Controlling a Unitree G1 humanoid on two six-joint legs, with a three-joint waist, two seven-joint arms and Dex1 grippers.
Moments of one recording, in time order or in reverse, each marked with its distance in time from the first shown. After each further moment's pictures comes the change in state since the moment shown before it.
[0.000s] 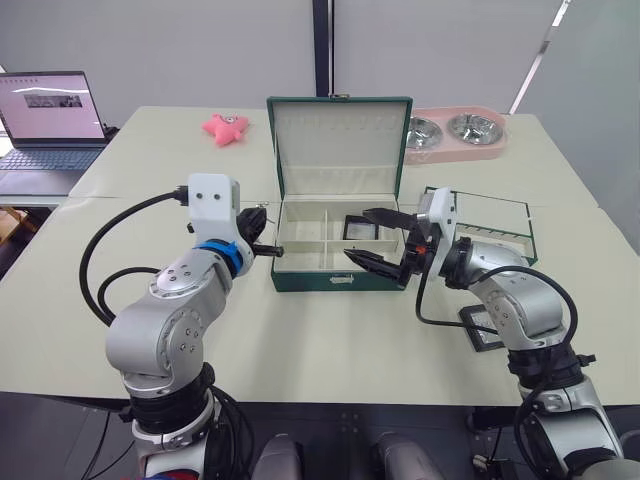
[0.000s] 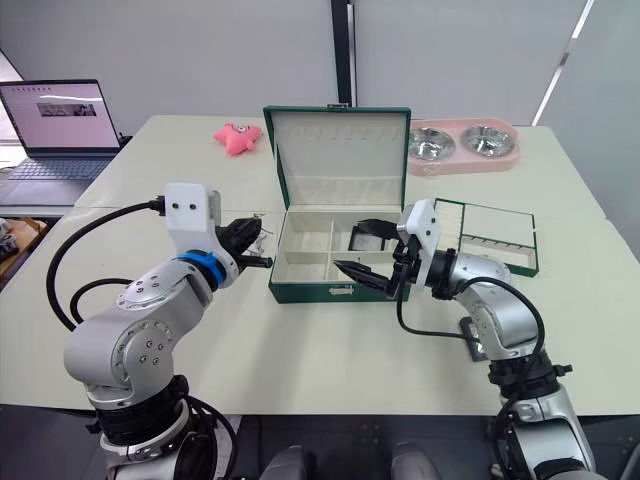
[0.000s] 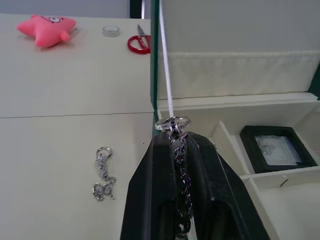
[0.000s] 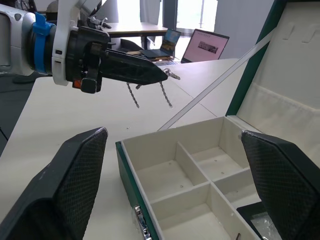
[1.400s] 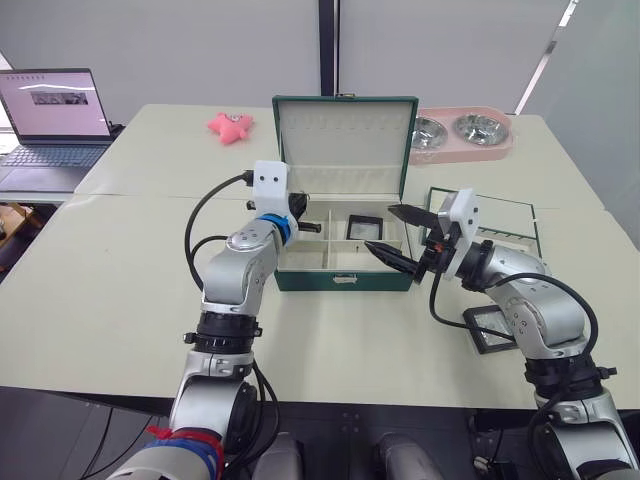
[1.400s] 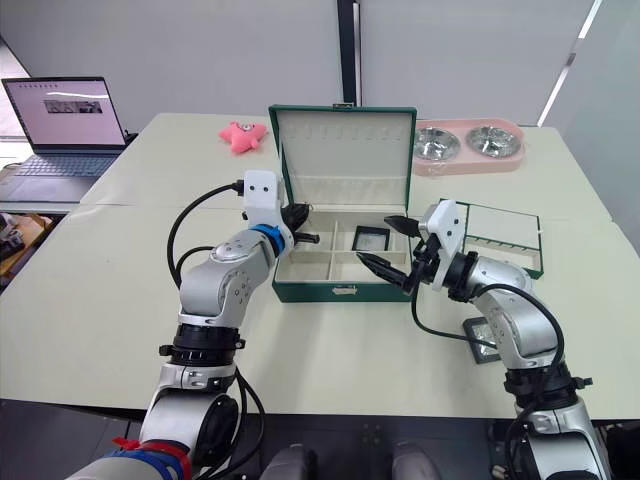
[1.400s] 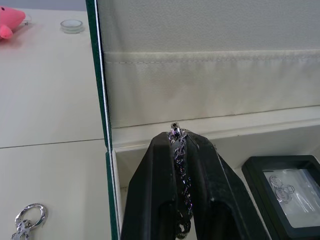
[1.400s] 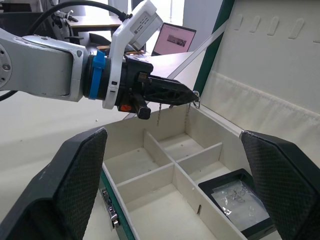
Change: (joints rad) left arm -0.229 -0.070 -0.145 0.728 0.134 -0.545 -0.044; right arm 0.062 -0.047 -0.055 -0.048 0.001 0.006 -0.085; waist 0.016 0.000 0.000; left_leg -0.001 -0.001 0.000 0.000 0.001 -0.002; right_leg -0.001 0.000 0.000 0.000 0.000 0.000
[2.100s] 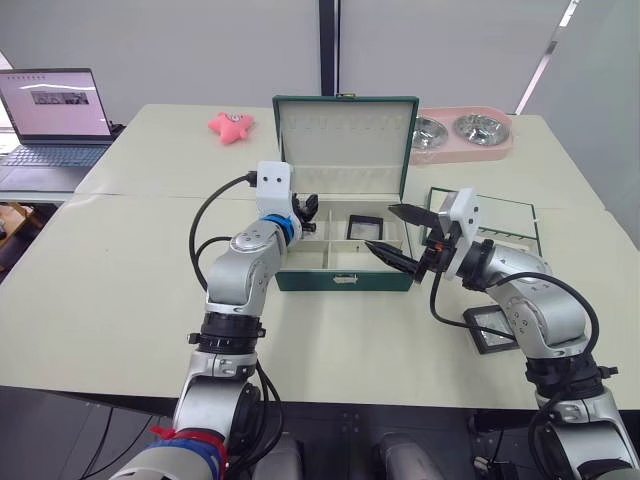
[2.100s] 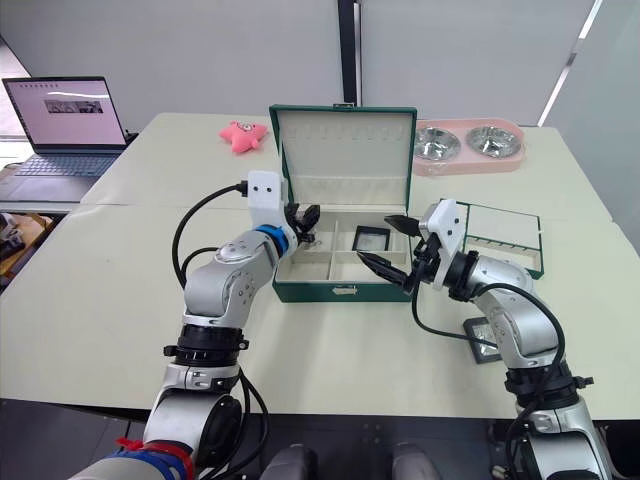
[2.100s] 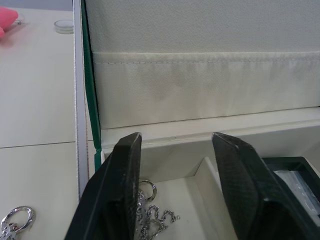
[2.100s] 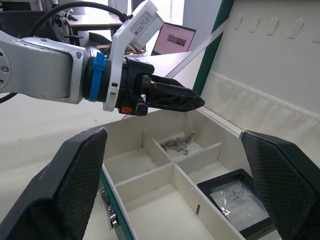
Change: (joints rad) left arm 0.000 -0.014 0.000 0.000 0.000 -0.001 -0.004; right arm -0.002 -0.003 0.000 0.000 0.000 0.000 -0.001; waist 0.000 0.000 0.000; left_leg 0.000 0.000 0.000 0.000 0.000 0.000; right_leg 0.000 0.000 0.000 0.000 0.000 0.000
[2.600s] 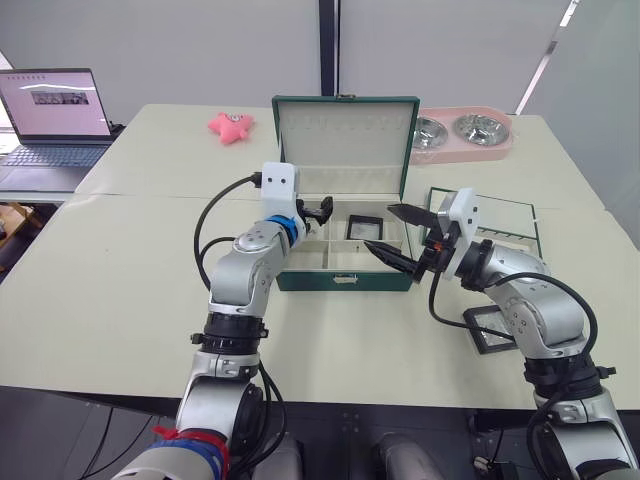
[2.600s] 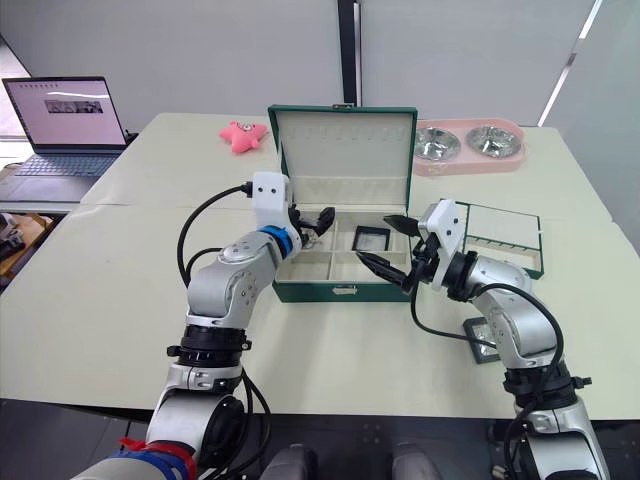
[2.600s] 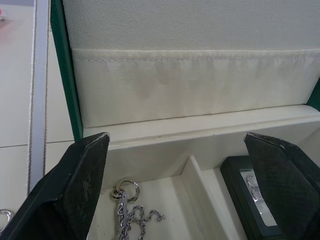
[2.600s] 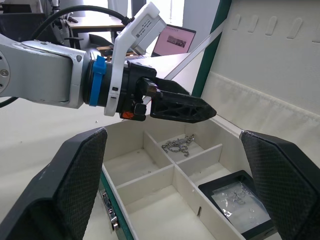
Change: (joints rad) left arm 0.000 -0.015 -0.004 -0.001 -0.008 0.003 -0.029; right arm 0.000 0.008 0.000 0.000 0.000 0.000 -0.003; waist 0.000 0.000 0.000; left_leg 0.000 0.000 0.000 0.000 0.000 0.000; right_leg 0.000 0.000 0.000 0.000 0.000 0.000
